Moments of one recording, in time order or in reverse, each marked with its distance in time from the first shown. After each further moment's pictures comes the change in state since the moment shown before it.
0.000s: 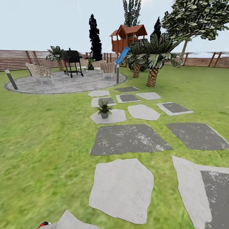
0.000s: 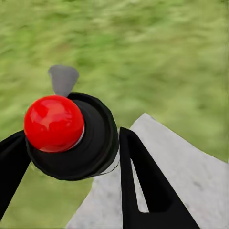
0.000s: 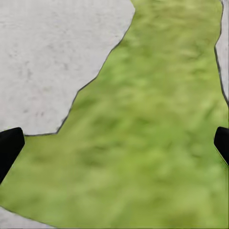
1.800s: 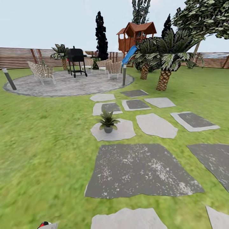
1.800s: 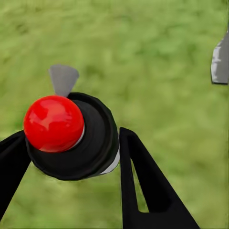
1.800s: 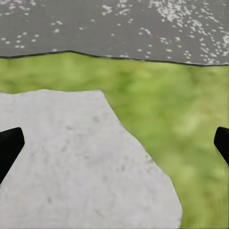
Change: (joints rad) left arm 0.000 0.000 0.000 0.000 -0.001 0.000 0.000; right arm 0.000 0.000 0.000 0.001 0.003 -0.001 0.000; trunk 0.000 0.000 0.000
